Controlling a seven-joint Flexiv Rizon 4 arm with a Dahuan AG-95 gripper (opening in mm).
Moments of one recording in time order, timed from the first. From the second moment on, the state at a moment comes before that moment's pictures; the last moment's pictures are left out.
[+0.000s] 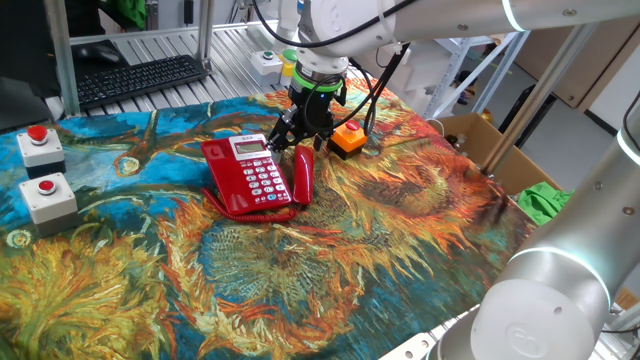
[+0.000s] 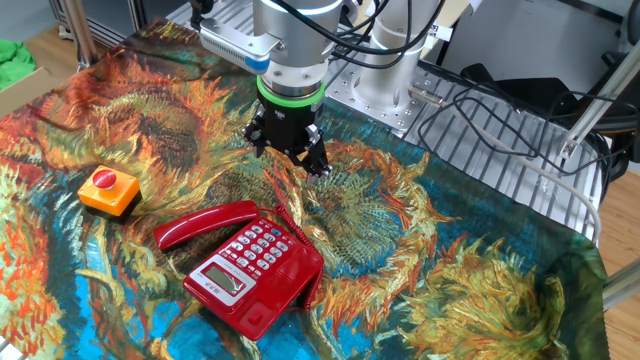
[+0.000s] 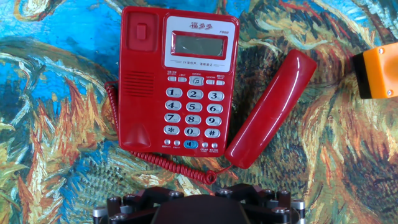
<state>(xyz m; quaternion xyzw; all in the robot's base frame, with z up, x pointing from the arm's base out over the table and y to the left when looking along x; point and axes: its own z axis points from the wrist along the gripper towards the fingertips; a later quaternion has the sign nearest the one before) 0.500 0.000 0.170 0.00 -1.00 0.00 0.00</state>
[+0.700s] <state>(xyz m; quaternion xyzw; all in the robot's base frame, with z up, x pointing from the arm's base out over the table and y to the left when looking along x) 0.502 0.000 0.169 -0.06 -1.00 -0.01 0.04</state>
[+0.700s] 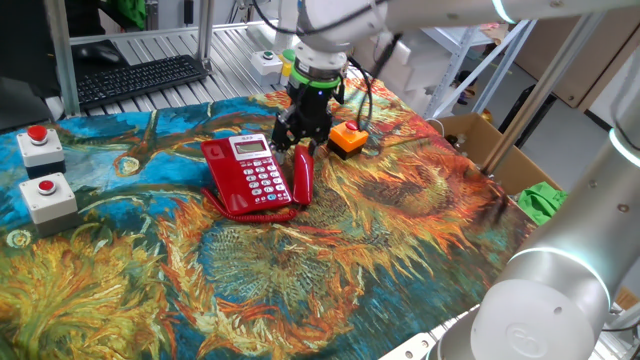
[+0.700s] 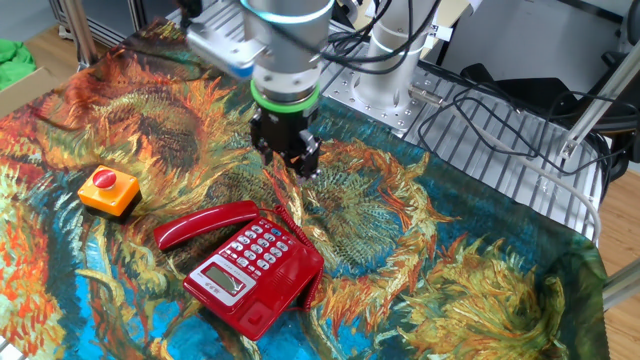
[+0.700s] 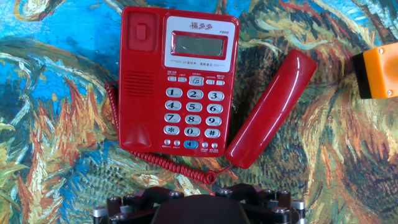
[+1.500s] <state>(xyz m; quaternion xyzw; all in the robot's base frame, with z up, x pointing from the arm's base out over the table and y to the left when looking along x) 0.502 -0.002 0.166 -0.10 -0.99 0.00 0.04</state>
